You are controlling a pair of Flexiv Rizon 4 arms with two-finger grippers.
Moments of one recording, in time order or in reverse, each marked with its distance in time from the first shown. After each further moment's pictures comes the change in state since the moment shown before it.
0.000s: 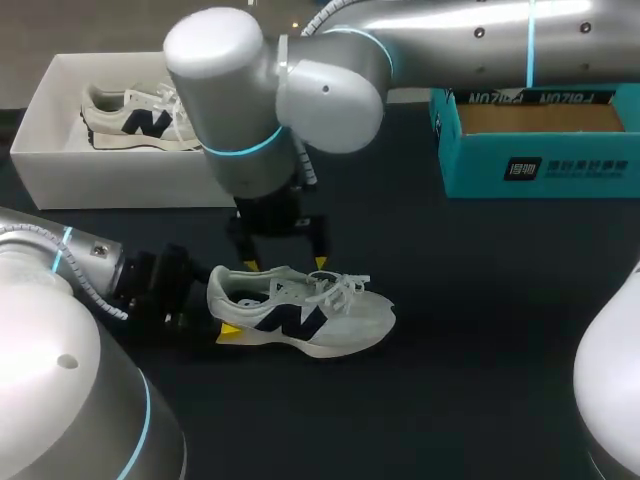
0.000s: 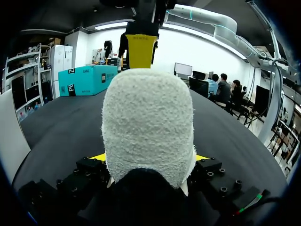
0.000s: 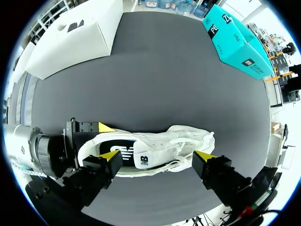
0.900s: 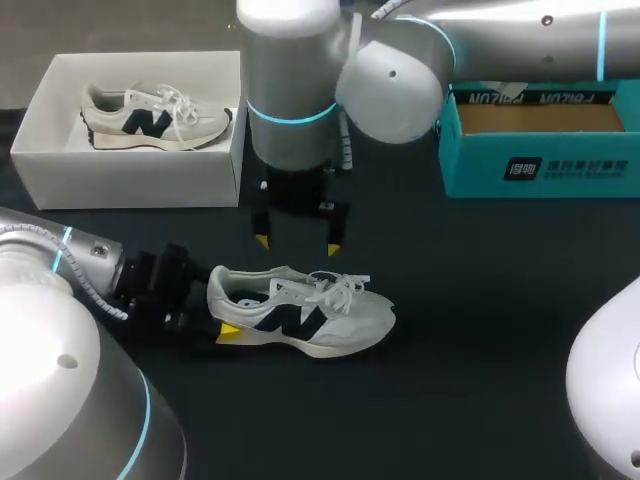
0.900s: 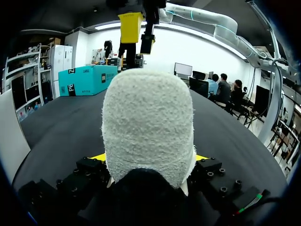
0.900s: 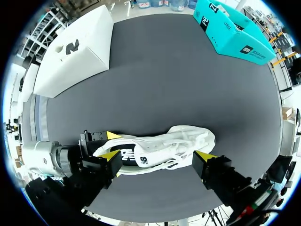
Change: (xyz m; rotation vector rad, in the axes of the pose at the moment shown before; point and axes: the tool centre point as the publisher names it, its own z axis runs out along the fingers) left arm 0.000 0.000 0.000 0.000 0.000 0.000; right arm -0.015 0.016 -0.027 0.031 0.156 0.124
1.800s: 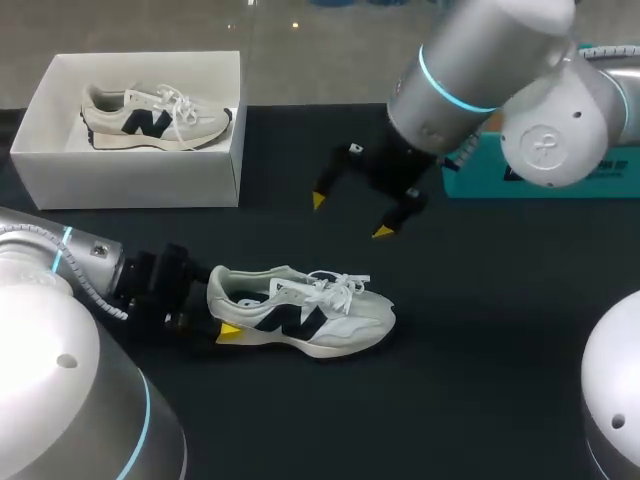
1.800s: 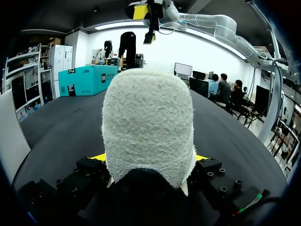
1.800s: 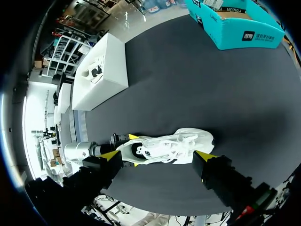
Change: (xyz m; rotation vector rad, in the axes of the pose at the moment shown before) left arm 0.000 0.000 0.000 0.000 0.000 0.000; right arm -0.065 0.014 -0.059 -0.004 0.426 0.071
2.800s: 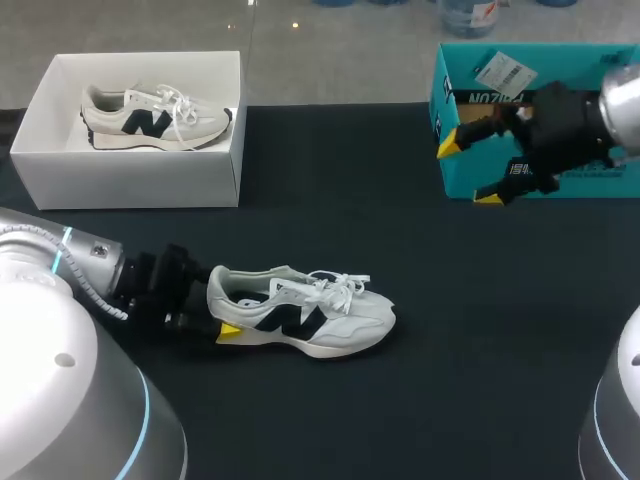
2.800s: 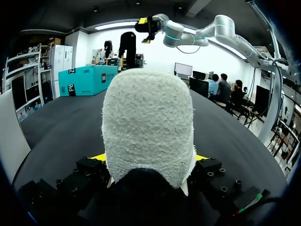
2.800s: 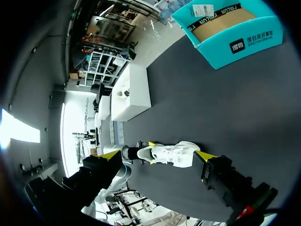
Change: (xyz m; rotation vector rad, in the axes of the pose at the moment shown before) left arm 0.000 0.000 0.000 0.001 -0.001 0.000; right arm -0.094 0.053 -0.109 -0.039 0.411 0.004
